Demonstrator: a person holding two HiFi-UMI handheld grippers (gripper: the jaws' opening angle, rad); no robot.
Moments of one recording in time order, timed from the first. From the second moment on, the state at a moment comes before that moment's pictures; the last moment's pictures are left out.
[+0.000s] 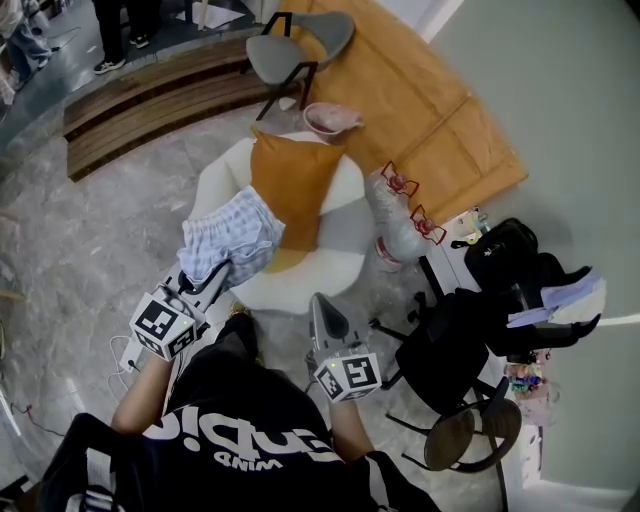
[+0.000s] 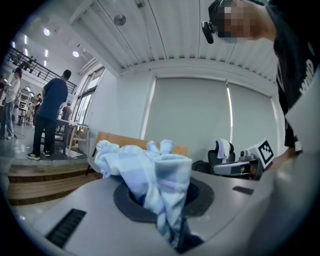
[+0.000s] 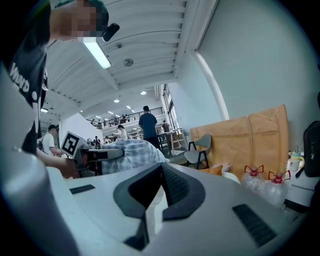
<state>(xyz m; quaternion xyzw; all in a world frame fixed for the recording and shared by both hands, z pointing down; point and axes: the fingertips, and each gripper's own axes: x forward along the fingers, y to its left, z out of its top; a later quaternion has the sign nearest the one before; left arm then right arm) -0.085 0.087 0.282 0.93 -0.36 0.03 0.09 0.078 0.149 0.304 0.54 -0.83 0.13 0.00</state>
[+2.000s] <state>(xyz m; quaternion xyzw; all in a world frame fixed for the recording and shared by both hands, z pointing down) -0.031 -0.123 0.345 0.94 -0.28 0.06 0.19 0.113 -0.068 0.338 0.55 -0.82 0.17 0.04</state>
